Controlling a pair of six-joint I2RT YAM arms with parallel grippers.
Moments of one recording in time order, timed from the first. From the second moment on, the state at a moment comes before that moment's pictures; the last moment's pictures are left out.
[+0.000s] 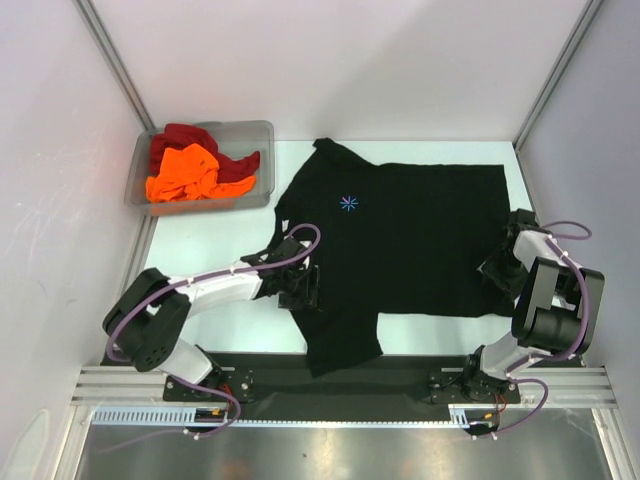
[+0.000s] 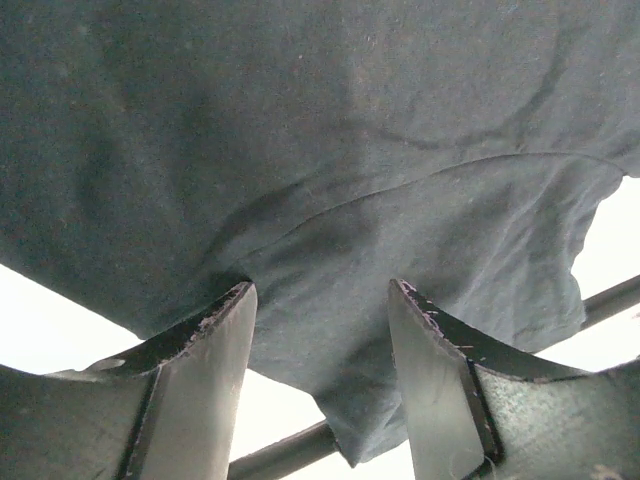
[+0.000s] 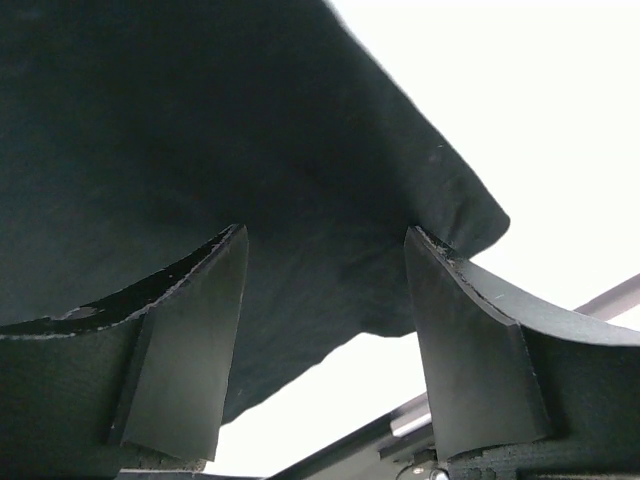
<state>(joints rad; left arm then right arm) -0.74 1.50 0.75 -0.37 0.15 -0.67 -0.30 1.55 0.90 -0.72 0.23 0.58</state>
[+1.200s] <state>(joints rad) -0.67 1.61 1.16 -0.60 -0.05 -0.56 0.15 1.87 1.43 -0.79 0.19 0.52</state>
